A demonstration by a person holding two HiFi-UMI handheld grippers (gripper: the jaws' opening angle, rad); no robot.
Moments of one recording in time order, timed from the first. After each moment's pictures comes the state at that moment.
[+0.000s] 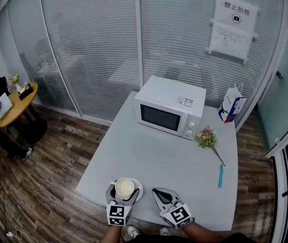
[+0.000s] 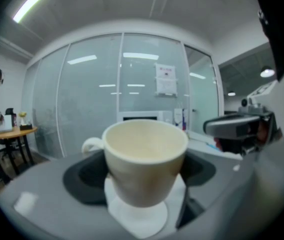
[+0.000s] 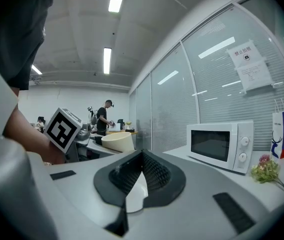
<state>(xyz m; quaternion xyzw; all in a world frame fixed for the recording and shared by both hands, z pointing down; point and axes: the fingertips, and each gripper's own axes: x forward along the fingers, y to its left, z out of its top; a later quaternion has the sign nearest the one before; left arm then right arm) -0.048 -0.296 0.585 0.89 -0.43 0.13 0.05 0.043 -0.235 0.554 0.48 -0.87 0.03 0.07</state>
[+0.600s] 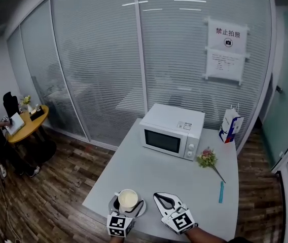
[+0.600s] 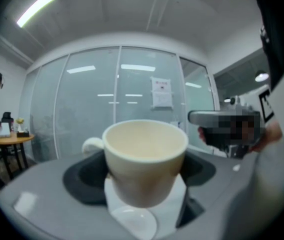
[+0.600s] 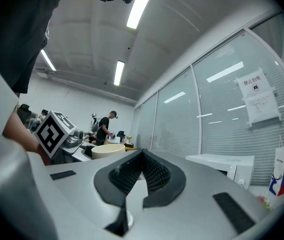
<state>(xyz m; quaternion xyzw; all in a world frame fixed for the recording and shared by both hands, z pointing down) -0.037 -0.274 0.510 0.90 -0.42 0.08 0.02 0.047 -0.236 0.456 0.47 -0.88 -0.09 0.02</state>
